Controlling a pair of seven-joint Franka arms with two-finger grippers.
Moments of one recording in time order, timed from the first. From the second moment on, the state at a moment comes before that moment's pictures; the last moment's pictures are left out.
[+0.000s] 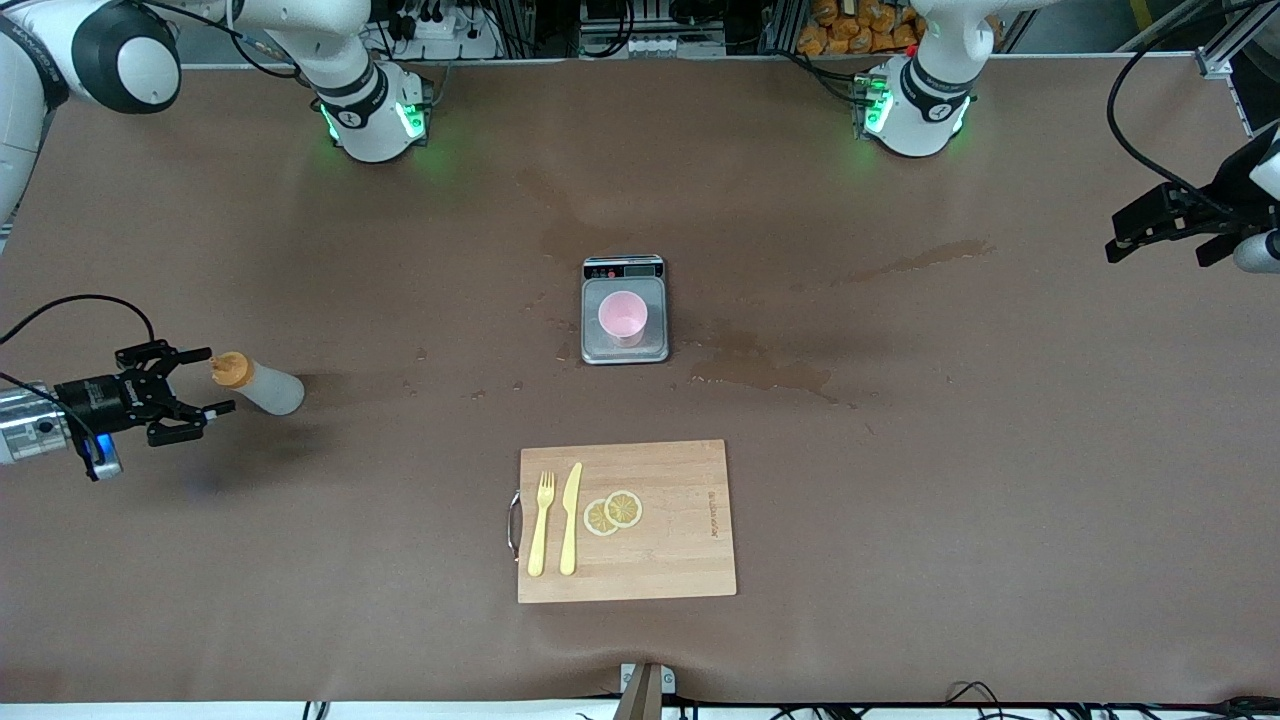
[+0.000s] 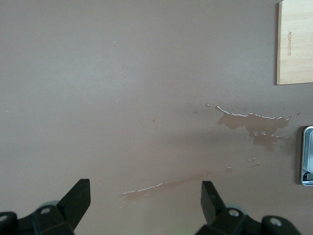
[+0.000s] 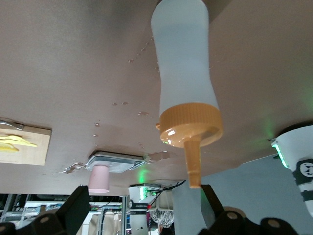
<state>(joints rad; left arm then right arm) 0.11 -0.05 -0.12 -1.62 -0.04 1.58 0.04 -0.41 0.86 0.07 -1.06 0.49 1.14 0.67</state>
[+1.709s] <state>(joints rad) 0.11 -0.05 -0.12 -1.62 -0.03 1.57 0.04 -0.05 0.18 0.08 -1.53 0.07 1.45 0.54</state>
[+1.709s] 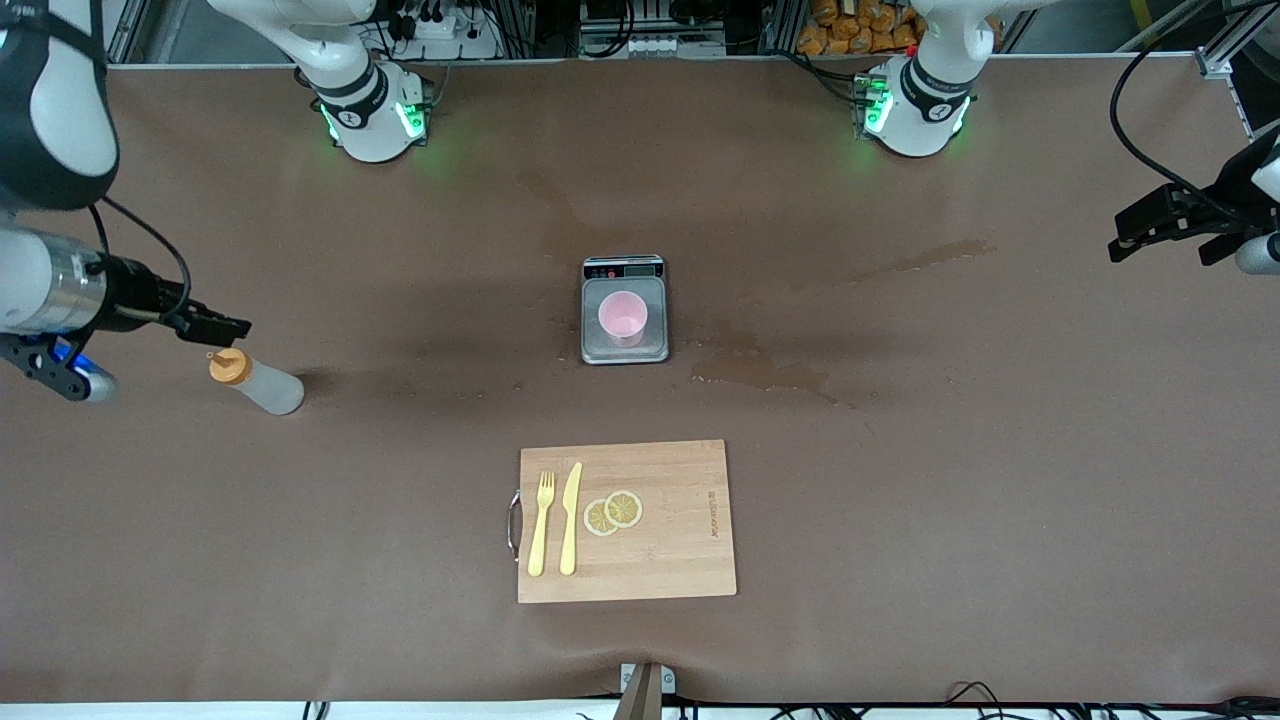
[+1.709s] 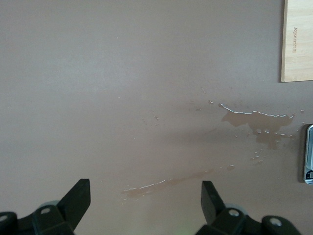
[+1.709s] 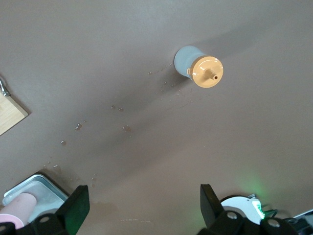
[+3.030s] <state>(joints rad) 0.11 -0.05 -0.13 -1.62 -0.03 1.59 0.04 -0.02 -0.06 0.06 -1.60 0.00 1.64 0.14</state>
